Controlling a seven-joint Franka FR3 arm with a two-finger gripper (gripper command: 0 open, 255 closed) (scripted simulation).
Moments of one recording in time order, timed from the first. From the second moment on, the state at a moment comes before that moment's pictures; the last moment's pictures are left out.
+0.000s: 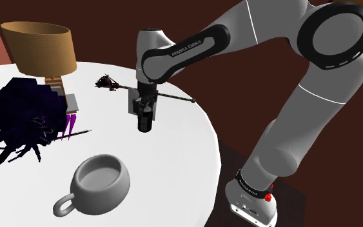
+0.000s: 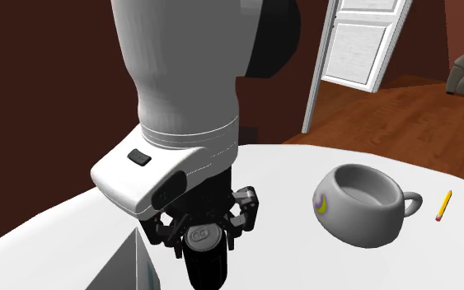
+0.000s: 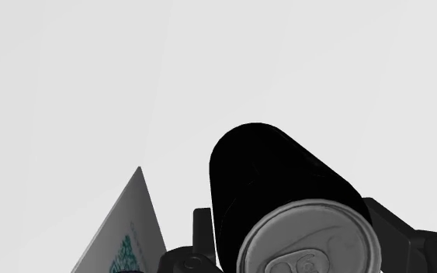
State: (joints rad) arm 0.09 -0.02 0.19 -2.24 0.00 2.22 0.04
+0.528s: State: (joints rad) arm 0.09 -0.07 0.19 -2.18 0.01 2.12 0.03
